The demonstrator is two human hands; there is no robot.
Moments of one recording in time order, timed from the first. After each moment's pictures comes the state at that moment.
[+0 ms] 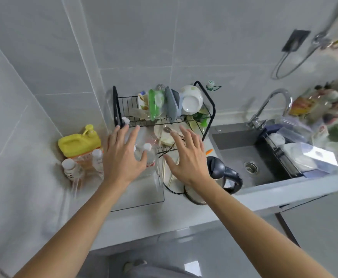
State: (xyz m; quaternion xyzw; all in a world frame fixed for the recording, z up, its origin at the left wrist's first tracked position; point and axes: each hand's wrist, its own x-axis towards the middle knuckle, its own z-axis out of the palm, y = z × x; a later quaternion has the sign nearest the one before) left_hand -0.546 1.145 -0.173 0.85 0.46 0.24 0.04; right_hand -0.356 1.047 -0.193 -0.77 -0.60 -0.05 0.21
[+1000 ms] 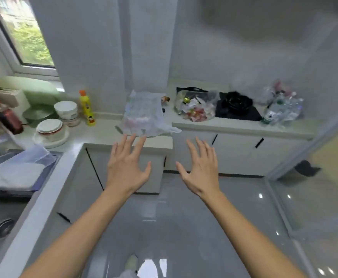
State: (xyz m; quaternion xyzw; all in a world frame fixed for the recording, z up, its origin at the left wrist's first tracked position) left_hand 0.041 0.496 -0.166 0.95 -0.21 0.13 0.18; right_hand -0.029 0.269 -0.182 -0.97 0.12 -0.16 0.13
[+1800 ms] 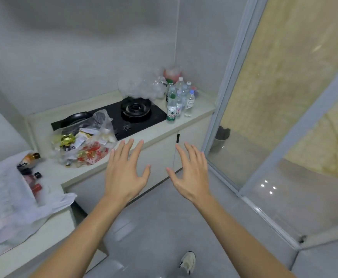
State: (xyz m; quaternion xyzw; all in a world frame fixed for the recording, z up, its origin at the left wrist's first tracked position) left_hand 0.187 0.044 -0.173 0.84 -0.50 0.06 0.20; right_hand 0.014 -0.090 -0.206 -0.89 0.38 -0.22 0.13
